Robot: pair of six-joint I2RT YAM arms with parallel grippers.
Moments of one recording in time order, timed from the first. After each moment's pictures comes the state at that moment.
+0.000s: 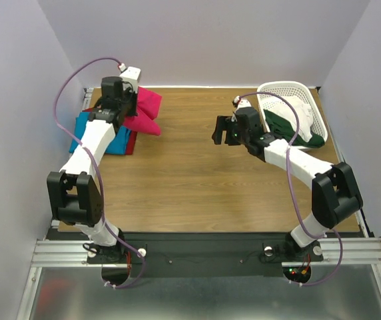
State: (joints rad) left arm -0.15 1.58 1.37 -0.26 0.04 0.14; right arm 0.50 1.60 1.13 -0.11 0.07 0.39
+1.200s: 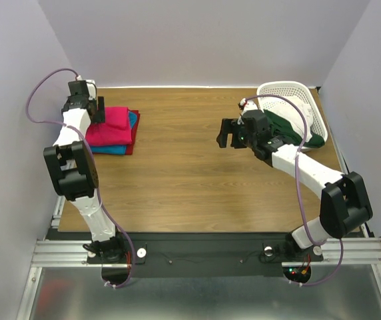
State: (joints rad) left arm 0.21 1.90 1.58 -0.44 -0.12 0.18; right arm 0.48 1.49 1.06 -0.12 0.06 0.36
